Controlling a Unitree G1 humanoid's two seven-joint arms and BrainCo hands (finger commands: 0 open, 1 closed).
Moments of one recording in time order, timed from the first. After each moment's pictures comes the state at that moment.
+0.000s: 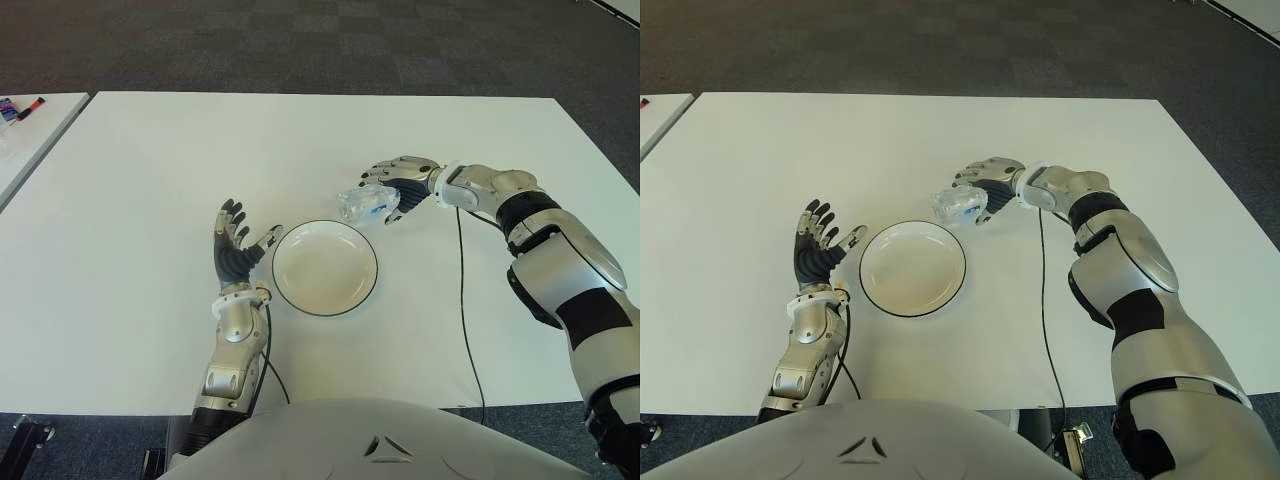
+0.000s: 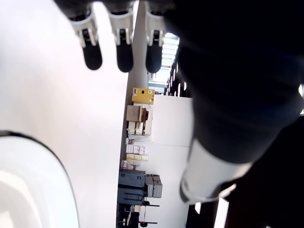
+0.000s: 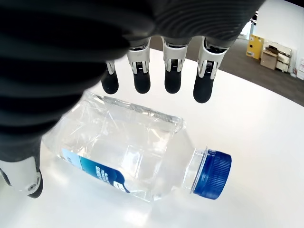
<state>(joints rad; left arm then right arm) 0.26 -0.06 -0.17 -0.10 -0.04 -0.08 0.45 -1.05 -0.49 0.80 1.27 -0.97 -0.78 -0.11</state>
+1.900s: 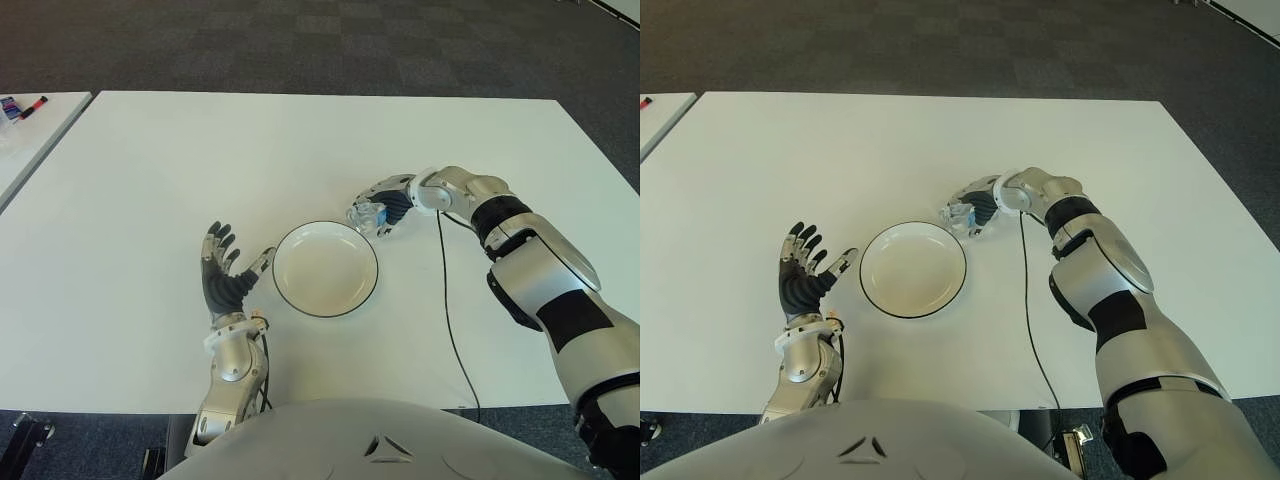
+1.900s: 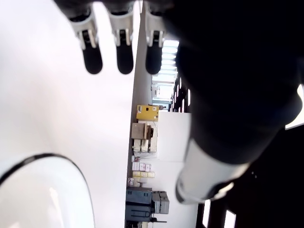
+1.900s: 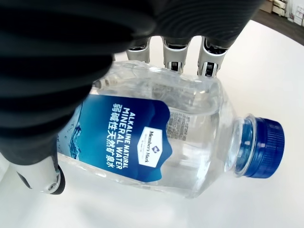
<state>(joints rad) 0.49 -0.05 -0.26 -0.31 0.02 -0.05 0.57 -1.02 -0.40 0.76 1.23 -0.87 -0.67 0.31</state>
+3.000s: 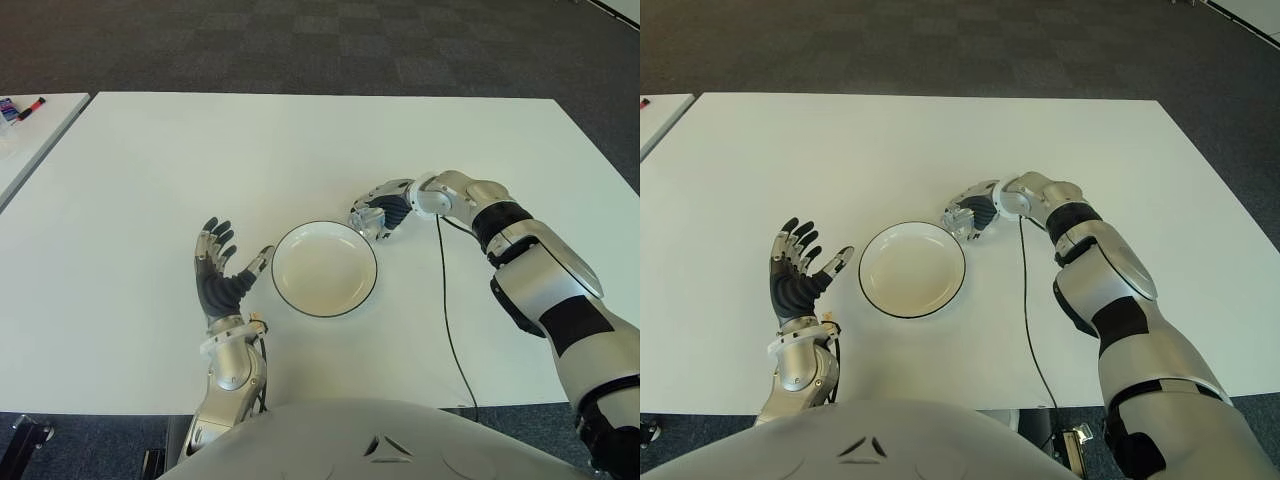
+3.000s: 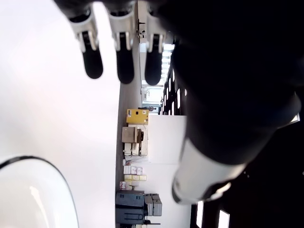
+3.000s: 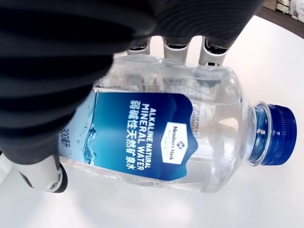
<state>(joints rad) 0.52 0.00 -0.32 -0.40 0.05 -0.04 0.62 -0.98 -0.41 0.76 1.17 -0.86 -0.68 0.30</state>
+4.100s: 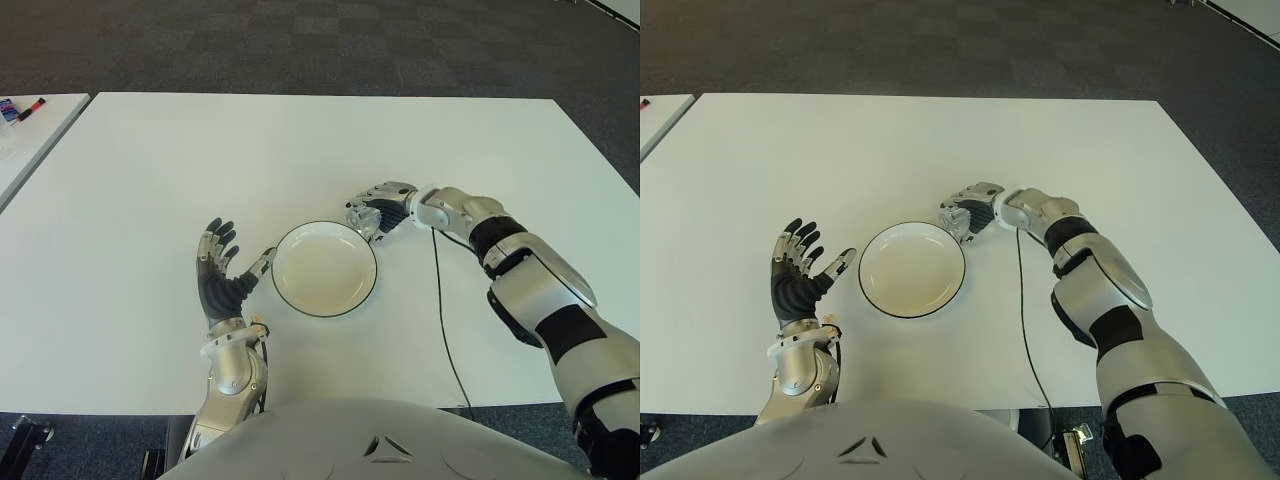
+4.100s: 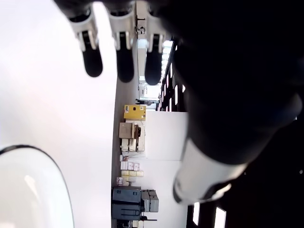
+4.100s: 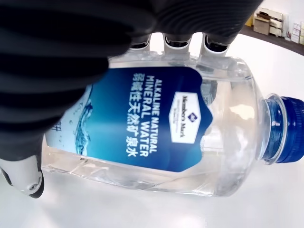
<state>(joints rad) 0.53 0.01 -0.34 -0.41 0.04 -0.04 0.62 -0.92 -0.40 0.77 1.19 -0.88 -0.64 0.06</state>
